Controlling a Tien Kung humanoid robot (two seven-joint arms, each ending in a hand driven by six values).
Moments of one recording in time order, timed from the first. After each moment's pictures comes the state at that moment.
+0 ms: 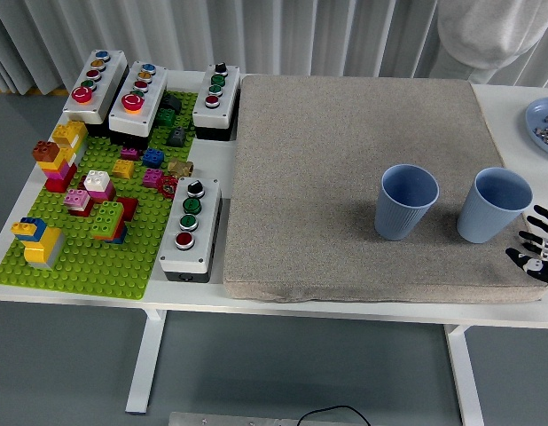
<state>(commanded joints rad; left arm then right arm) -0.09 0.12 -0.75 -0.18 0.46 0.02 0.23 -0.07 -0.41 1.47 1.43 -1.03 0.07 -0.09</state>
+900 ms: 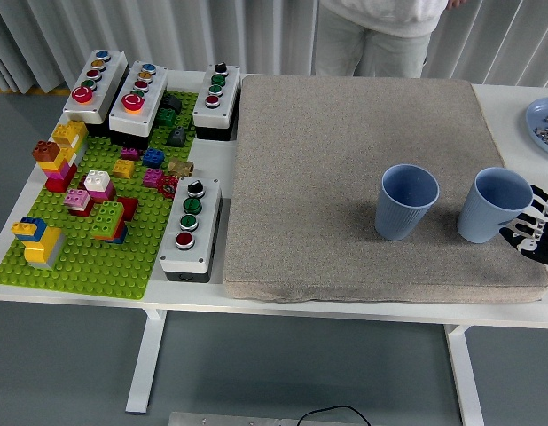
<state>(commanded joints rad) -0.10 0.11 -0.75 -0.18 0.46 0.02 0.23 0.00 -0.38 1.47 1.43 -1.01 0.06 -0.10</state>
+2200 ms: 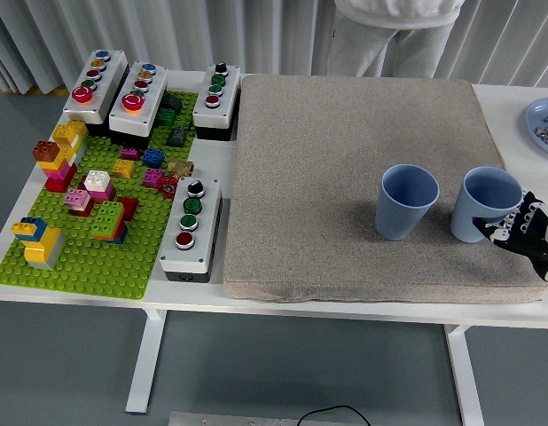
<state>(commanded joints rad) -0.10 0.11 -0.73 -0.18 0.45 0.02 0.23 0.07 -0.33 1.41 1.39 -1.00 0.06 -0.10</state>
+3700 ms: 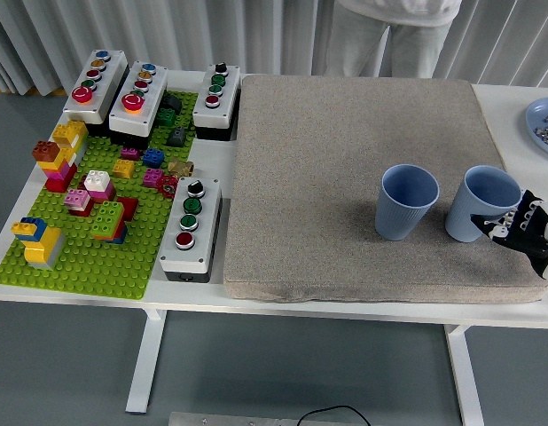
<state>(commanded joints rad) -0.10 0.11 -0.72 -0.18 0.45 0.02 0.23 0.08 -0.32 1.40 1.40 -0.98 0.01 -0.11</state>
